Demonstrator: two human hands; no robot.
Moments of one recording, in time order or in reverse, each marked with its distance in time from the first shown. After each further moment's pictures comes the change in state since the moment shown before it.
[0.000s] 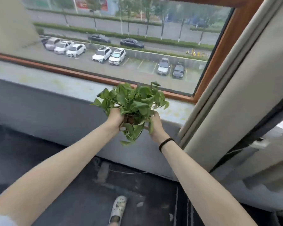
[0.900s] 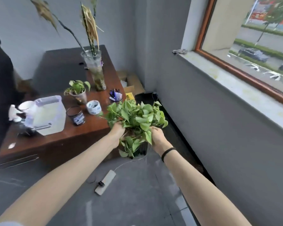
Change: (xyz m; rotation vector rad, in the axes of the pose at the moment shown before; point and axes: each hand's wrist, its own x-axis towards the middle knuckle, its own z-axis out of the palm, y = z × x) left_hand -0.293 -0.147 -0.582 -0.177 0.911 -0.239; right_hand -0.290 0.236 0.513 -0.267 -0.884 0.355
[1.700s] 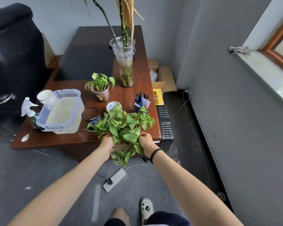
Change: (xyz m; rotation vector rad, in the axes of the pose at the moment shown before) left_hand 0.166 -0.033 -0.108 -0.314 0.323 -0.303; right_hand 0.204 0.032 0.144 -0.502 -0.164 0.167
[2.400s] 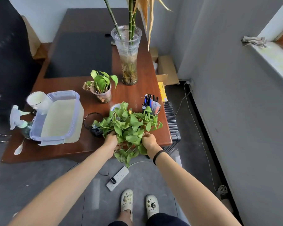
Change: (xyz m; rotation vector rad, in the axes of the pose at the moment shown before) left_hand 0.086 0.035 -0.014 0.085 -0.064 -0.047; right_hand 0.076 -0.013 0.047 -0.068 0.117 0.098
